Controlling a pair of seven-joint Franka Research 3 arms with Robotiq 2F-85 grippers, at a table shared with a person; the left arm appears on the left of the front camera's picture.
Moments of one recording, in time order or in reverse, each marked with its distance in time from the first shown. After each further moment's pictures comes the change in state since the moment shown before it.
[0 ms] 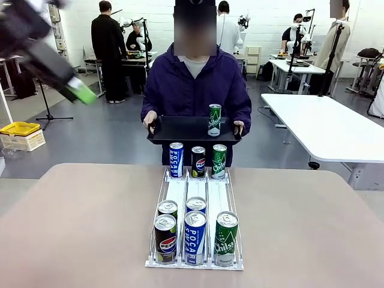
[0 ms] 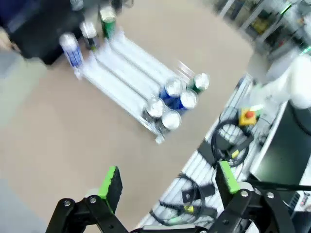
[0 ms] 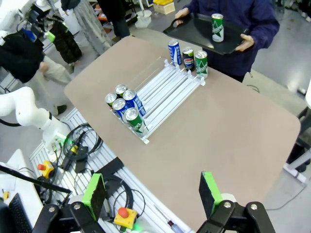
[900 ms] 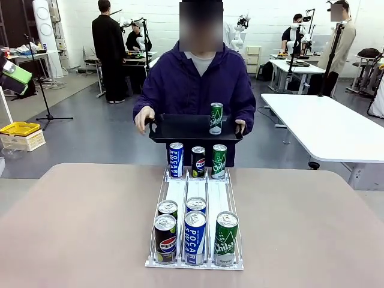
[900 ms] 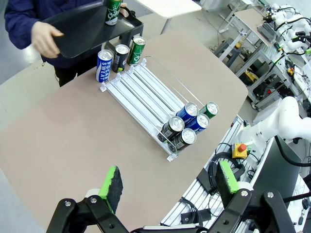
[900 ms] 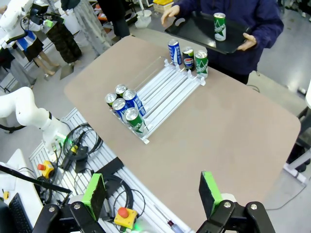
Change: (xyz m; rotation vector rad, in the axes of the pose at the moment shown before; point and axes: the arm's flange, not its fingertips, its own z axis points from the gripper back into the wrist) left arm -0.104 0.133 0.078 -0.107 -0.332 0.148; right arm 0.000 0.000 0.000 0.000 0.000 0.000
